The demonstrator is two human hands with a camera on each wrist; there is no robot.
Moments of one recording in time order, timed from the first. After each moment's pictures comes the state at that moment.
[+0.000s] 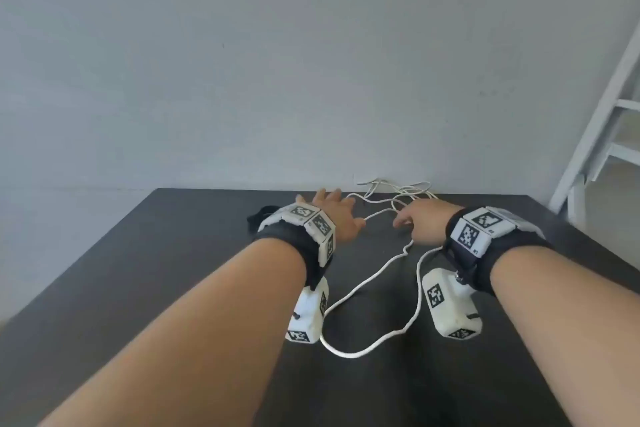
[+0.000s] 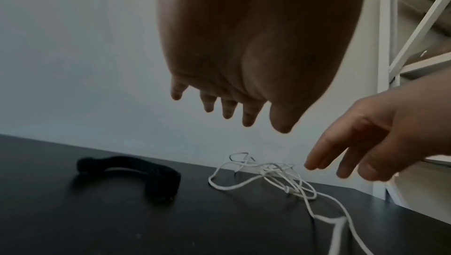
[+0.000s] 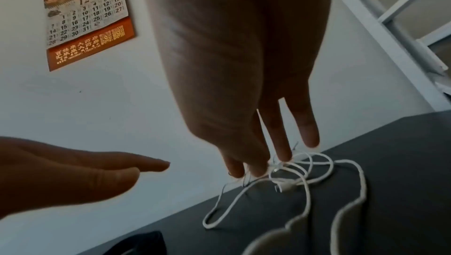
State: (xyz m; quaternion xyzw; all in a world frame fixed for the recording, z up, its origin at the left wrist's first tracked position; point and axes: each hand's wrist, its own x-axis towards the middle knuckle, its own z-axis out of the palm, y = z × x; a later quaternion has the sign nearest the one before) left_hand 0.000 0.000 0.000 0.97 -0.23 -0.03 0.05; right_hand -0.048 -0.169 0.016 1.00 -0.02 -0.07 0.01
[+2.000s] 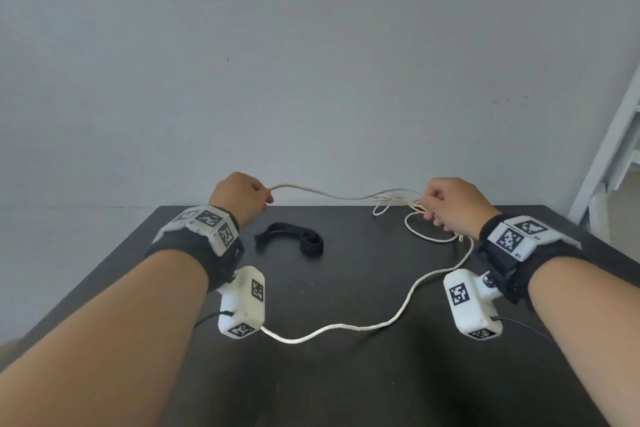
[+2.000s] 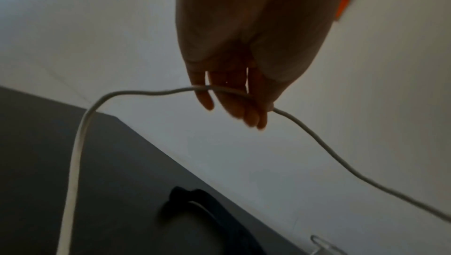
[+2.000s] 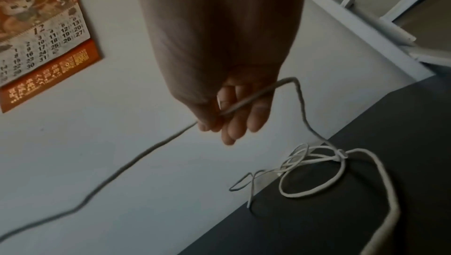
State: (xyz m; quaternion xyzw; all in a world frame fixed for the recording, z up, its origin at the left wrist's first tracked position) left_hand 0.056 0.126 0.027 0.92 -0.07 0.12 0.36; right_hand -0.014 -0.196 0.017 0.94 -0.09 0.18 -0.28
